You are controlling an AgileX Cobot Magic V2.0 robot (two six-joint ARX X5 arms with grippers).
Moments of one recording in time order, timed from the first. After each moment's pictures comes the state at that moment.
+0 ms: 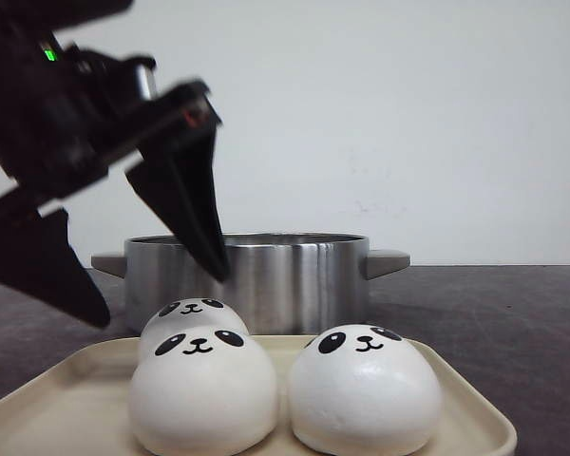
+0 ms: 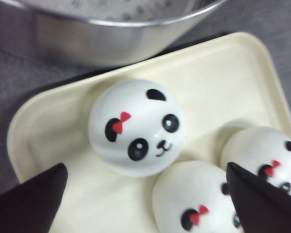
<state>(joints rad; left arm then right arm) -0.72 1.32 0.76 -0.41 0.15 -0.44 0.95 1.11 1.67 -0.75 0.23 0.25</state>
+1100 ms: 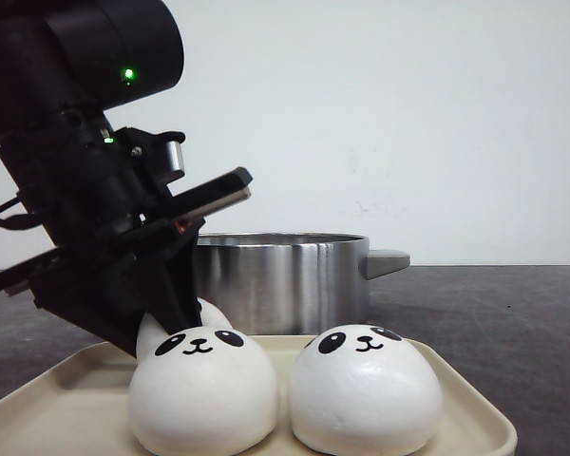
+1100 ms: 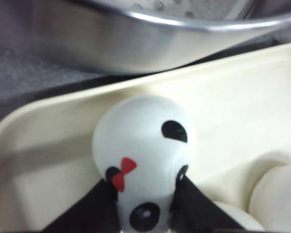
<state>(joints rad) -0.74 1.48 0.78 -0.32 0.11 -0.54 0.95 1.11 1.67 -0.87 0.27 0.25</state>
